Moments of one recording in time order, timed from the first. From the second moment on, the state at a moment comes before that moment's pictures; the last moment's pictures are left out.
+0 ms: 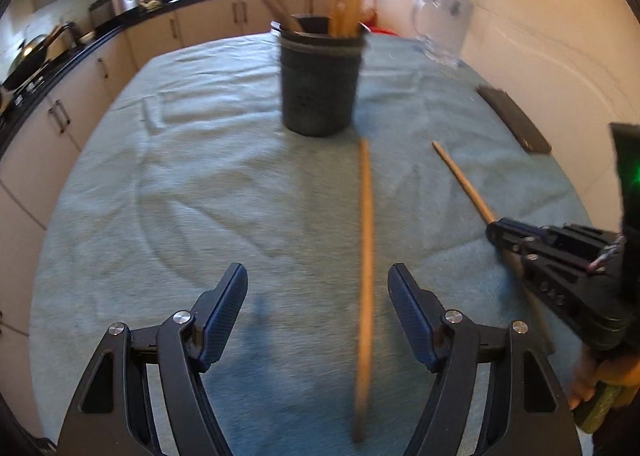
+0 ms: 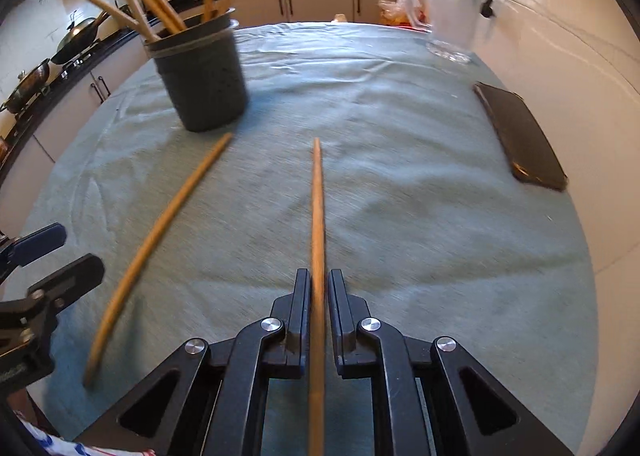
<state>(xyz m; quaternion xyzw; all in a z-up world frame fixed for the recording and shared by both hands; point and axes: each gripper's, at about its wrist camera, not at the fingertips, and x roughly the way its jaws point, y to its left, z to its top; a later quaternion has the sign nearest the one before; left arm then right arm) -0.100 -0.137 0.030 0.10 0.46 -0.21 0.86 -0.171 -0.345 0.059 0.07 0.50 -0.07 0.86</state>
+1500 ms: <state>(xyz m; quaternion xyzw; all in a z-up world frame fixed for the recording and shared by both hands) -0.044 -0.179 0.010 0.05 0.57 -0.25 0.78 -0.141 -0.352 0.058 0.07 0.52 -0.03 0.85</state>
